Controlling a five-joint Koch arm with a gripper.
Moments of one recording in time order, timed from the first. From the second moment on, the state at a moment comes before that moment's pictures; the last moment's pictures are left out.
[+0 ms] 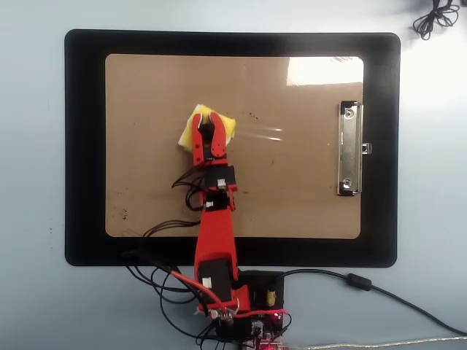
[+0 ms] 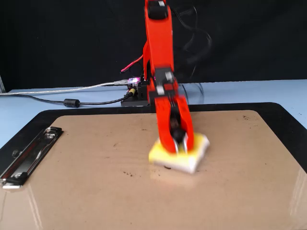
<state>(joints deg) -9.1 62.6 117.0 -39.9 -93.3</state>
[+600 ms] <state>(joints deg) -0.1 75.6 131.2 -35.6 -92.4</state>
